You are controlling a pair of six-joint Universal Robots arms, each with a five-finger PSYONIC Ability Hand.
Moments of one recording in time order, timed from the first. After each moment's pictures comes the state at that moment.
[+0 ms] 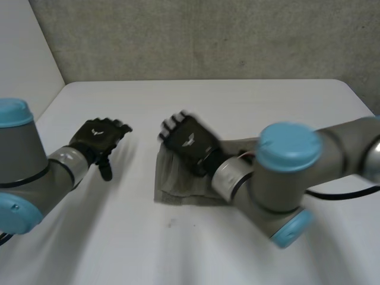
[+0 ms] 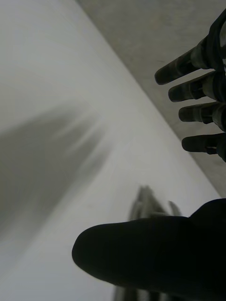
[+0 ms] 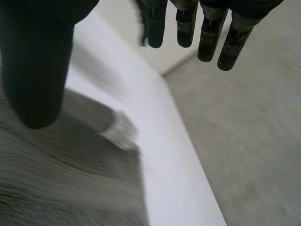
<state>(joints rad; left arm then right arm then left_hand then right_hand) 4.44 -1.97 -1.57 3.20 -1.39 3.54 2.25 -0.96 1.34 -0.29 1.26 2.43 0.18 0.17 0.17 0.17 0.03 0.21 0.23 0.21 0.24 0.06</state>
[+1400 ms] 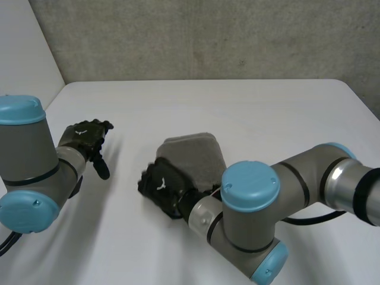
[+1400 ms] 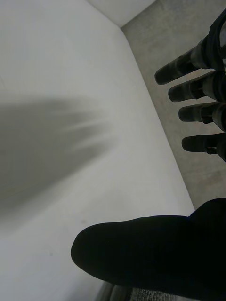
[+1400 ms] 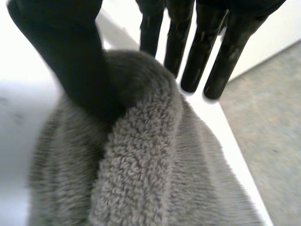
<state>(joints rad) 4.39 -1.99 -1.52 3.16 -1.67 3.25 2.39 -0.88 1.38 -0.28 1.27 2.37 0.18 0.17 0.17 0.17 0.03 0.58 0.71 0.70 0.73 0.58</state>
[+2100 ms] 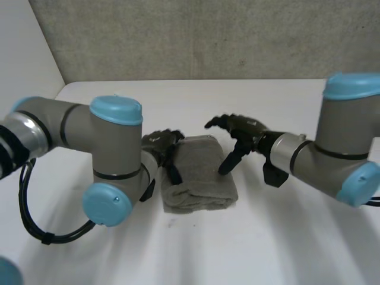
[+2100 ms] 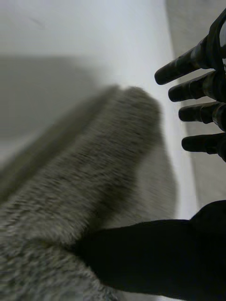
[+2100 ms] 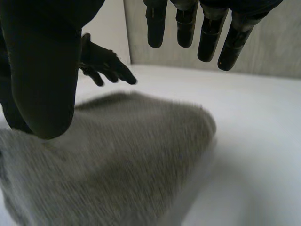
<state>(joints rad) 4.07 -2.34 -1.05 2.92 -1.69 2.99 1.97 -0.95 1.21 0.14 1.11 3.26 0.18 0.17 0.17 0.17 0.03 0.21 0.23 0.21 0.23 0.06</state>
